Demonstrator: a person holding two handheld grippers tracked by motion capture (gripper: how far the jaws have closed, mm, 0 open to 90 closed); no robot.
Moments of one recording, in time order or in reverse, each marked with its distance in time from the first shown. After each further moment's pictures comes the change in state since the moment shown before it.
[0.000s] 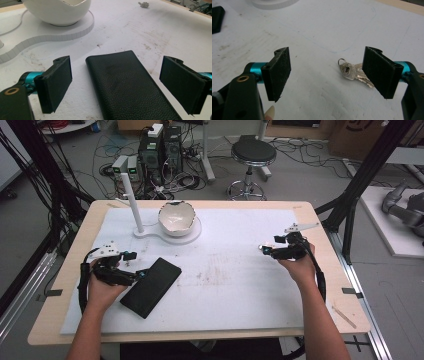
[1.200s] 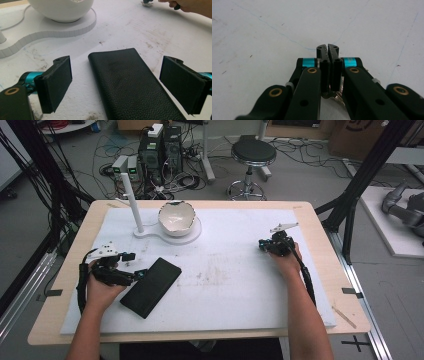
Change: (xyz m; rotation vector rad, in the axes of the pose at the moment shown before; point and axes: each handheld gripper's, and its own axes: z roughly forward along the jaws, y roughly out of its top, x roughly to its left) left arm 0.004 -0.004 -0.002 0.001 0.006 -0.018; right arm -0.021 -0.010 0.063 0.072 -0.089 -0.023
